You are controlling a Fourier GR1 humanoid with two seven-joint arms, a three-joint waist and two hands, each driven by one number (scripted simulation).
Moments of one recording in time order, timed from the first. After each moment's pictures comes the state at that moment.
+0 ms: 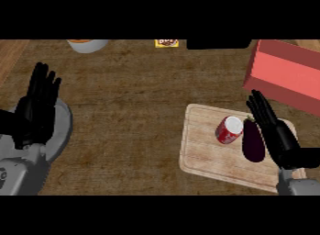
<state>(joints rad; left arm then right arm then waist) -0.22 0.31 -0.08 -1.58 0.34 0.43 0.10 -0.07 -0.23 0.05 -1.45 -0.14 0.10 -0.21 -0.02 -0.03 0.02</state>
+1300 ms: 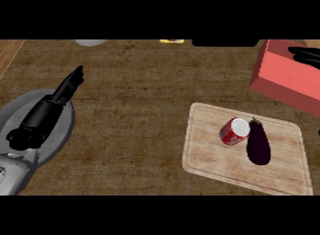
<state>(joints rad) -0.25 0.51 -0.26 -1.53 0.15 0.04 -0.08 -0.46 -0.86 0.06 -1.42 0.28 0.47 -0.62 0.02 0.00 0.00</state>
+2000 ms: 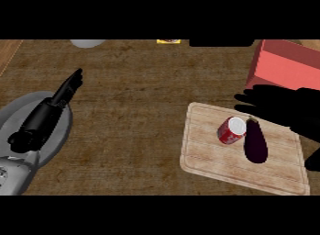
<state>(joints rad) -0.23 0.48 -0.23 -1.52 0.11 0.02 -0.10 -0.41 -0.86 0.28 -1.84 0.54 0.63 -0.26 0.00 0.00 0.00</state>
